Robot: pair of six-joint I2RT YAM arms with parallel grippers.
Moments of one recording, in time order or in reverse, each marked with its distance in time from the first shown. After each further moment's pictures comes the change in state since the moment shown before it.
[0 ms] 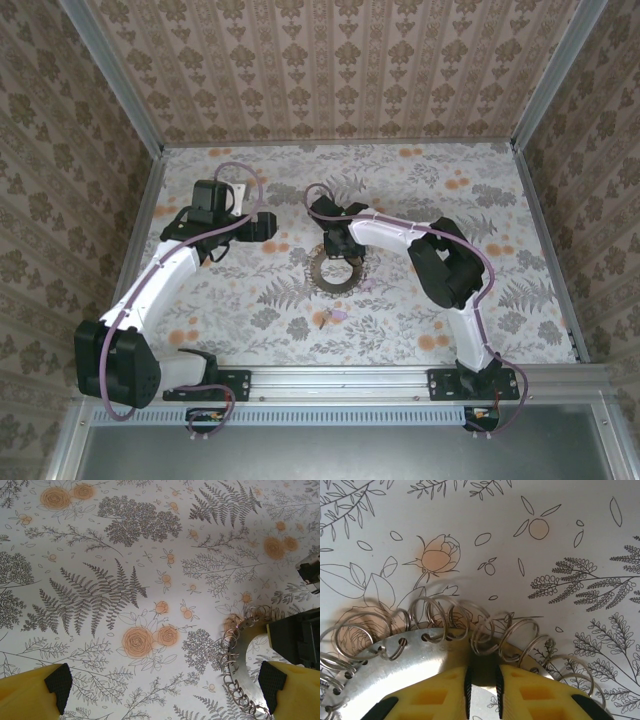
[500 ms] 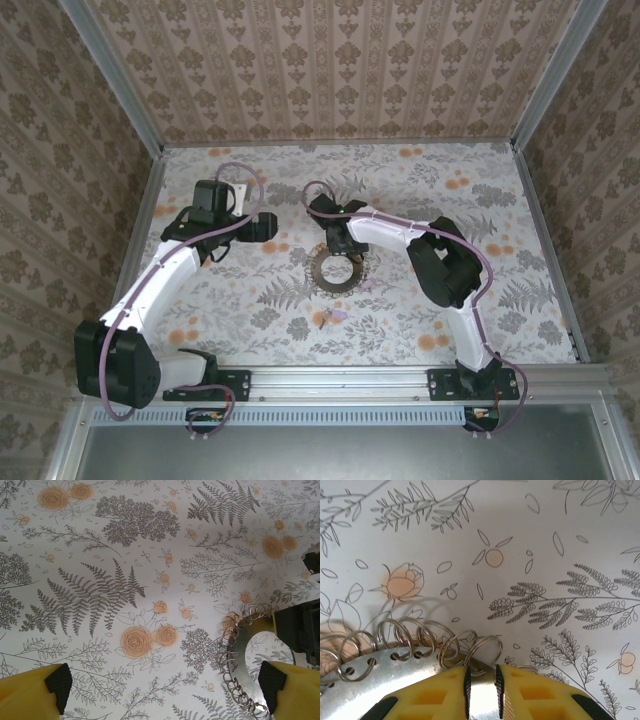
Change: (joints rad) left arm -0.006 0.000 0.000 0.000 -0.002 0.000; right arm 0.000 0.017 0.045 -0.053 0.118 -0.018
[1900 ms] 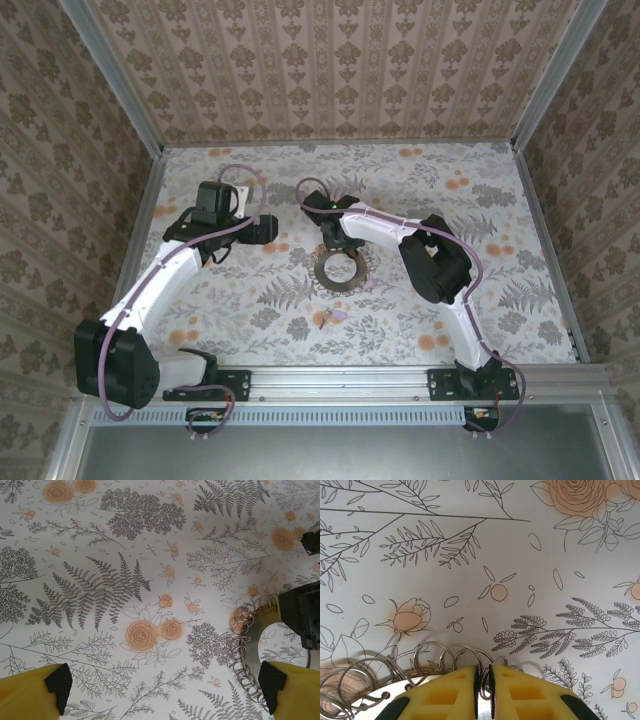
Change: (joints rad) left arm -0.025 0.000 0.000 -0.022 -0.046 0.003; right arm 0.005 0.079 0.115 -0.063 0.062 -0.026
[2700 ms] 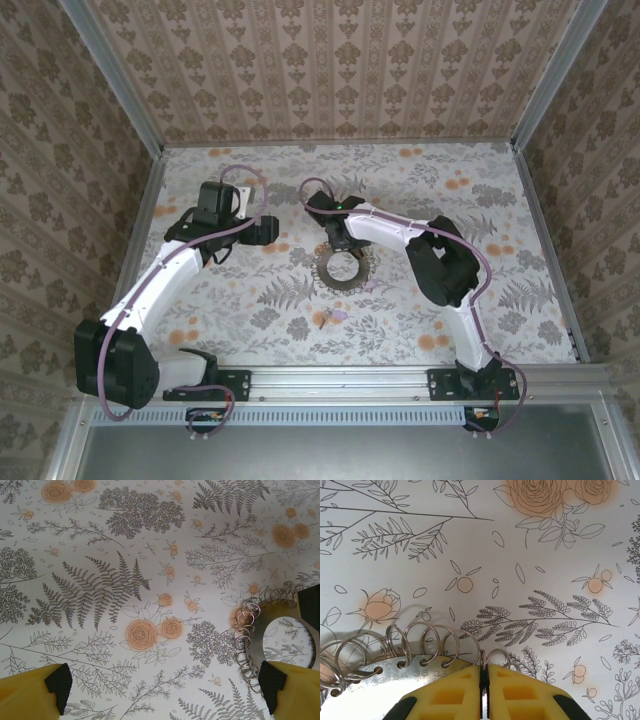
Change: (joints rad) left arm -0.009 0.000 0.000 -0.003 -0.011 0.007; right arm -0.009 -0.062 -0.064 0.000 0.042 -0.020
